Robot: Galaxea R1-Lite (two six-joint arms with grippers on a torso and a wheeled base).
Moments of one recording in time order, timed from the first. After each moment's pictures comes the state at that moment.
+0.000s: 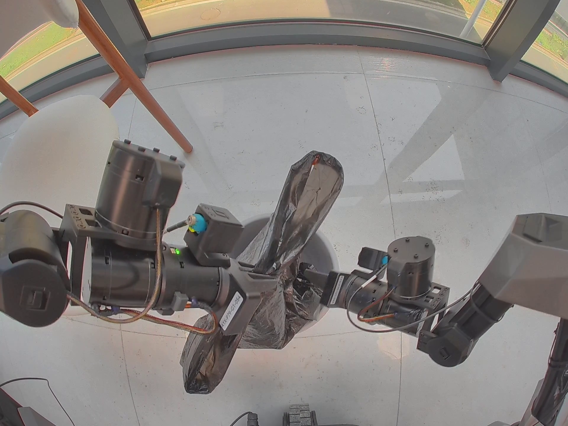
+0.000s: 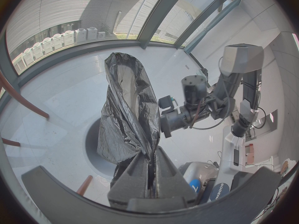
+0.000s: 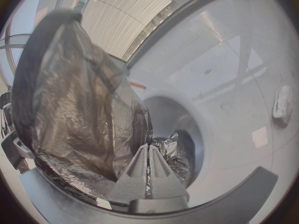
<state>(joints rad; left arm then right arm) -0.72 1.59 -1.00 -0.01 -0.16 0.17 0.70 2.16 -0.72 -1.16 0.08 0.66</state>
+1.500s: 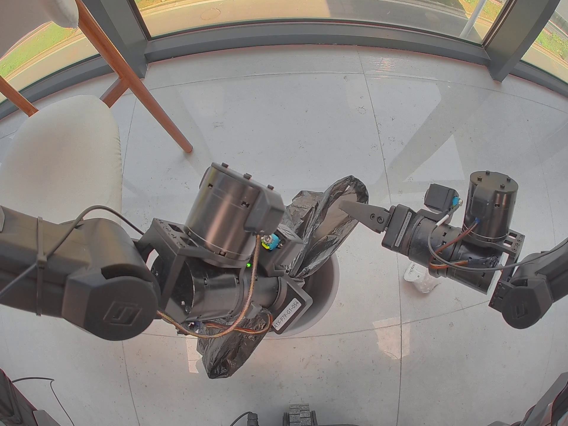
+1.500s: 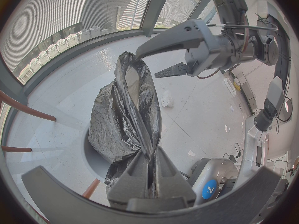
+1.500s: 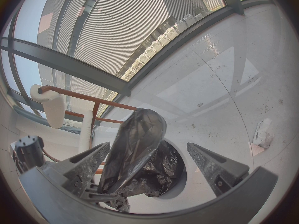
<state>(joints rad) -0.82 1.79 -1.12 -0.02 0.10 0.19 0.59 1.78 -0.72 -0.88 0.07 0.63</state>
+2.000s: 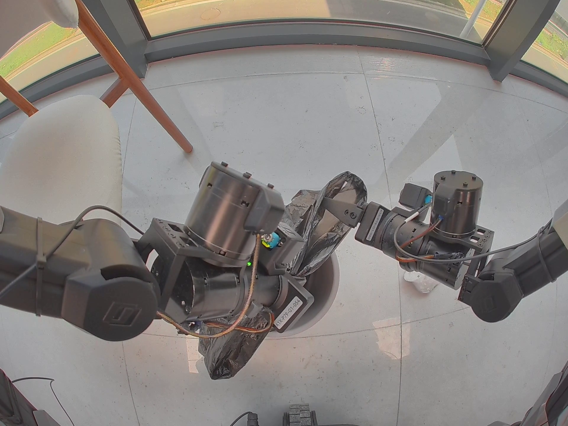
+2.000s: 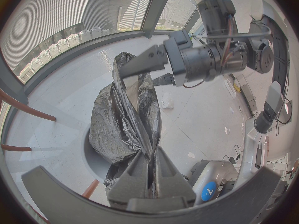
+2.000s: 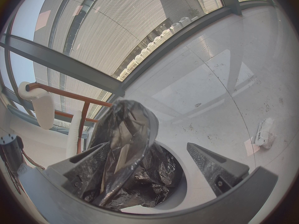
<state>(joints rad) -0.82 1.79 -1.12 -0.03 0.10 0.18 0.61 1.92 -0.84 -0.88 -0.01 0.63</state>
